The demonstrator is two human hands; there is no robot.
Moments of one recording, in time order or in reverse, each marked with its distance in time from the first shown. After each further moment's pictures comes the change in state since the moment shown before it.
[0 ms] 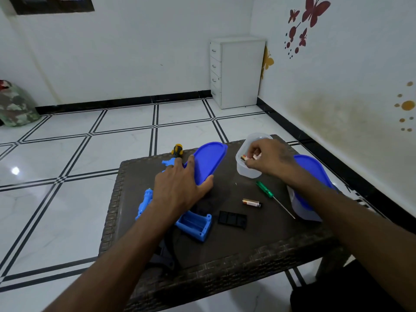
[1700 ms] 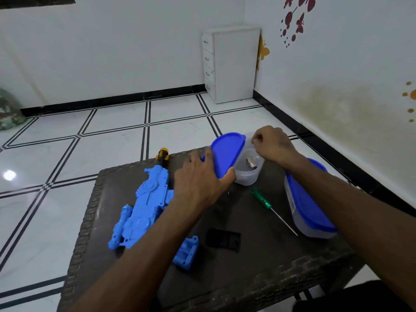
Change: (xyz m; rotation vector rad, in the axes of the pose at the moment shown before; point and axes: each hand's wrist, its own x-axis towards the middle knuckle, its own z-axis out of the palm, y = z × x) left_hand 0.057 0.070 0.023 -0.144 0.000 0.019; right_hand 0.080 0.051 0.017 -0.026 0.059 0.142
